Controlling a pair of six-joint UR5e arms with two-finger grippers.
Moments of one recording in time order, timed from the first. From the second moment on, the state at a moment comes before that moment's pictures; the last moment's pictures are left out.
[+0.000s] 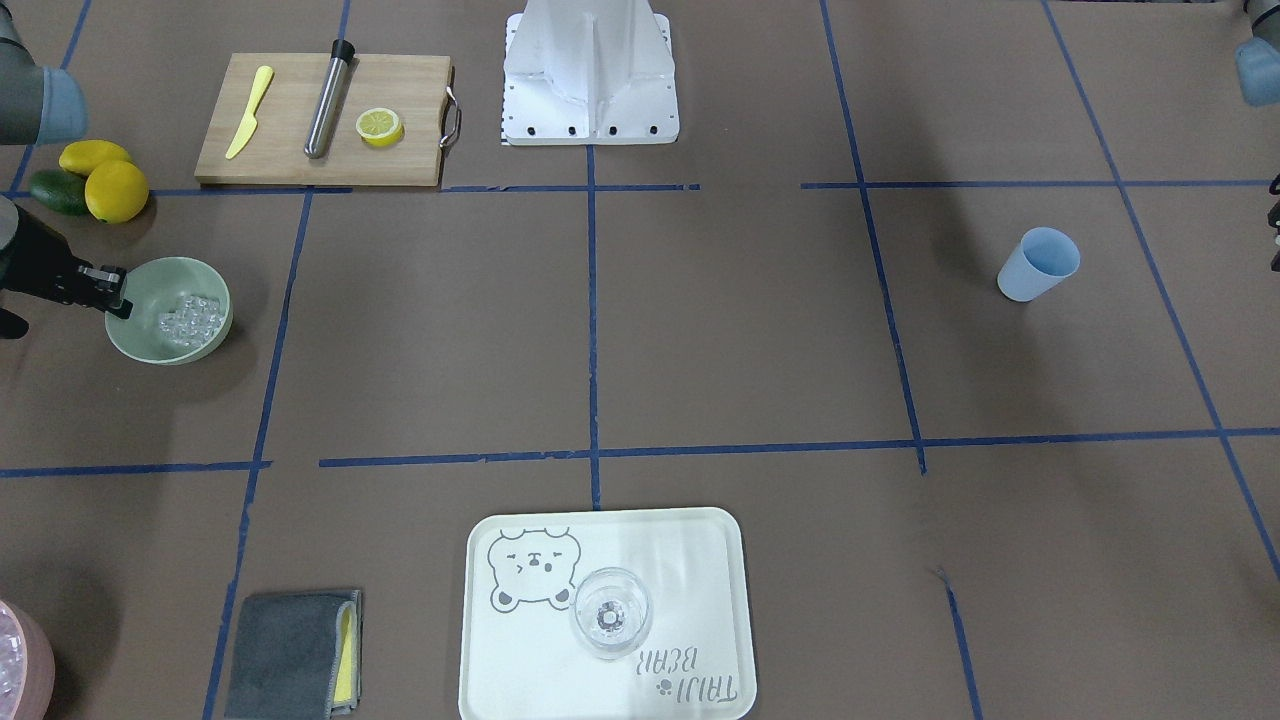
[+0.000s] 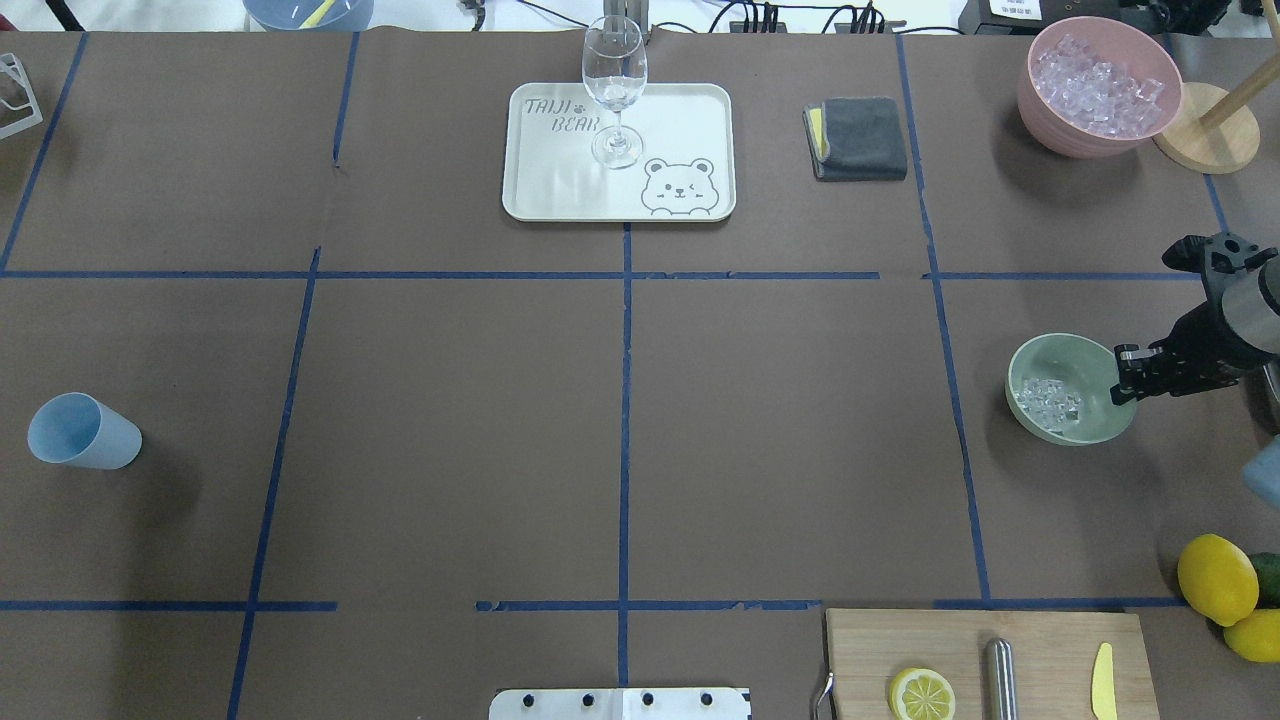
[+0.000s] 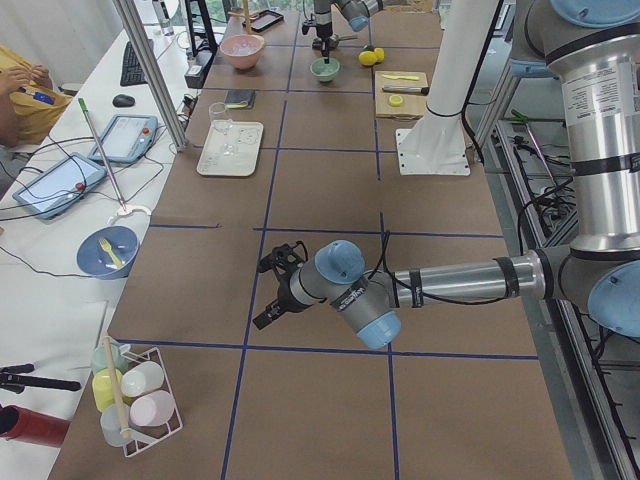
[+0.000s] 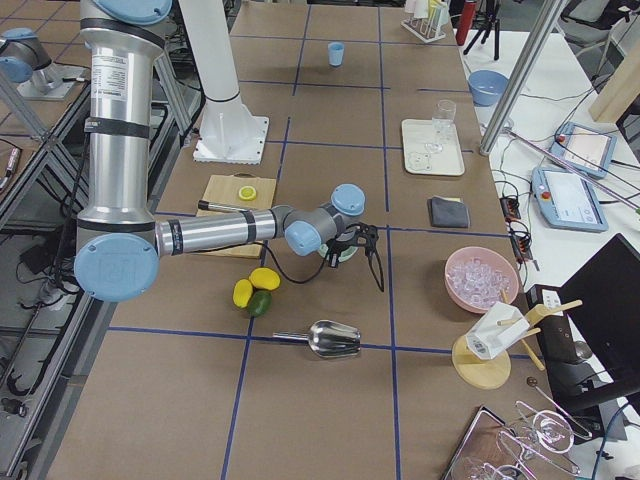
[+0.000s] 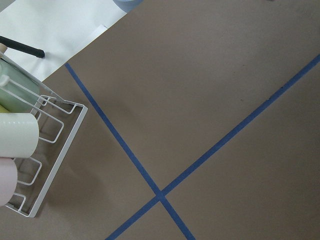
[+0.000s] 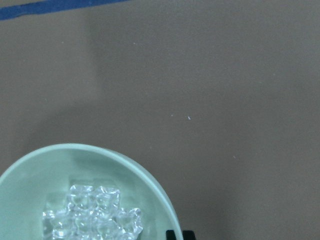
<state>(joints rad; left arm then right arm) -1.41 -1.35 -1.60 -2.61 -2.17 0.05 0.99 -1.65 1.71 -1.15 2.30 0.86</state>
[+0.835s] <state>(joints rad) -1.41 -1.37 -1.59 -2.57 -2.17 -0.05 1.16 -1.64 1.77 -1.20 2.32 0.79</state>
